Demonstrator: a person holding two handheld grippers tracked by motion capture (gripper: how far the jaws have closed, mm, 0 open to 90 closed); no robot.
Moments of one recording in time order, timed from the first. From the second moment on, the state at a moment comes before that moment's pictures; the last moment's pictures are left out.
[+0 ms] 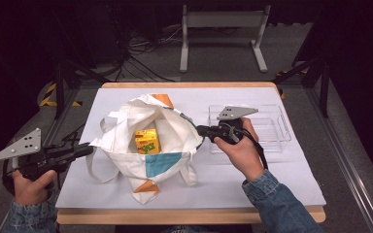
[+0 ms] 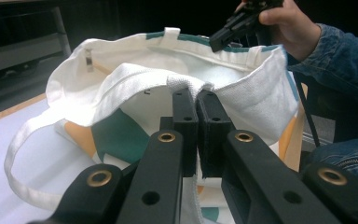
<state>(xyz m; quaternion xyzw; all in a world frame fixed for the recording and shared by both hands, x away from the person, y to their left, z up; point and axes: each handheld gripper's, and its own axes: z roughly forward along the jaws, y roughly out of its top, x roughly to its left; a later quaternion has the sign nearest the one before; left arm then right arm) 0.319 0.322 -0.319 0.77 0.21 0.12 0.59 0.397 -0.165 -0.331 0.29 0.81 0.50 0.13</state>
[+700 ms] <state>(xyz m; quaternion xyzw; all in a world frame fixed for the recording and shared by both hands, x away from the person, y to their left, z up) 0.326 0.326 -0.337 0.79 0.22 0.09 0.57 0.389 -0.177 -0.382 0.32 0.82 0.47 0.09</state>
